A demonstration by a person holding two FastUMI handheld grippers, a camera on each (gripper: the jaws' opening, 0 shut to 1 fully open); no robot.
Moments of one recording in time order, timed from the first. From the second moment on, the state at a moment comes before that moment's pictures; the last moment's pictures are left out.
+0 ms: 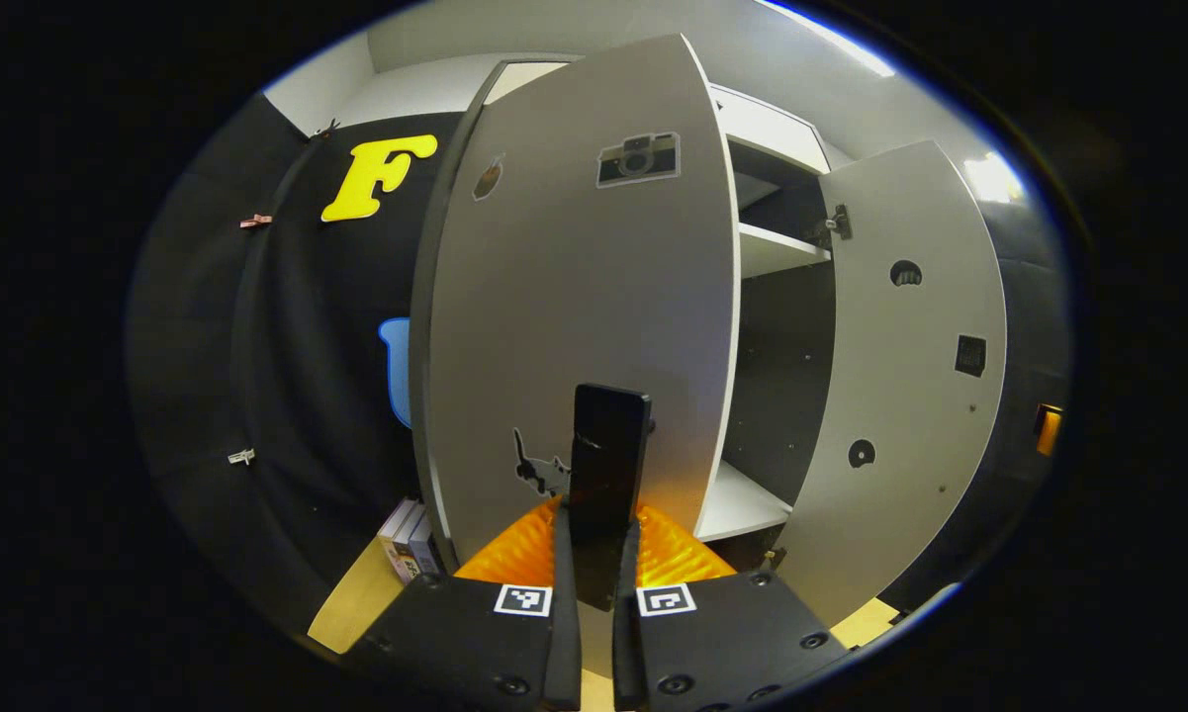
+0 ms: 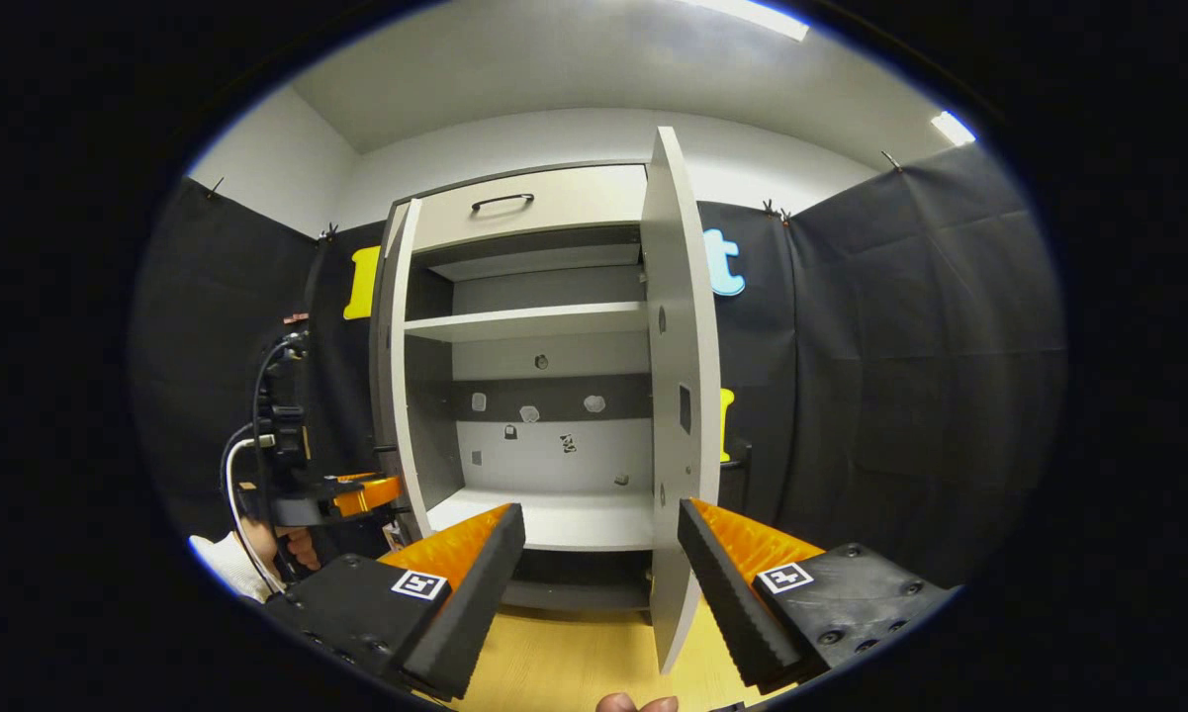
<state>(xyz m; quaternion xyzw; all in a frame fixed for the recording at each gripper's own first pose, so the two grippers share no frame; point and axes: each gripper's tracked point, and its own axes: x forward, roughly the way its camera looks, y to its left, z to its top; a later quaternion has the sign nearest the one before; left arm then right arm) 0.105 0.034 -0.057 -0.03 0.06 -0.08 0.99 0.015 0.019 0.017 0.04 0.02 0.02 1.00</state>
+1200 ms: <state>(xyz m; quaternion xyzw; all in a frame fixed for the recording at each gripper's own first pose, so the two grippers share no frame) 0.063 0.169 -0.057 -0.08 0.06 -0.06 0.99 0.009 0.110 -0.003 0.03 0.05 0.06 1.00</state>
